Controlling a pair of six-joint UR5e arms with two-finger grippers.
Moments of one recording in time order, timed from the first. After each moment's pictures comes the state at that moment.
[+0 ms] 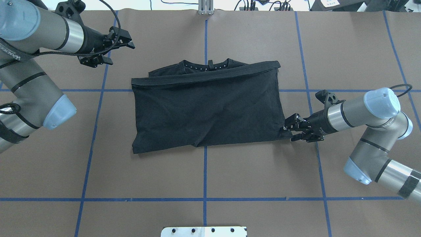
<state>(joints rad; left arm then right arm) -0.91 -2.03 -1.67 -2.16 -2.00 -1.55 0.70 -1.40 1.49 -0.42 2.23 1.71</state>
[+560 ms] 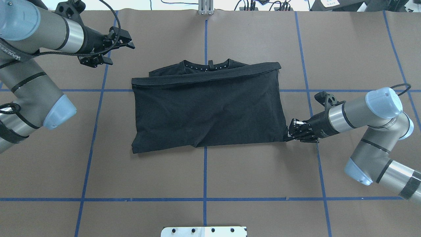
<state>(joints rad) -0.91 -2.03 -1.67 -2.16 -2.00 -1.55 0.70 -1.41 1.53 -0.41 2.30 1.69</state>
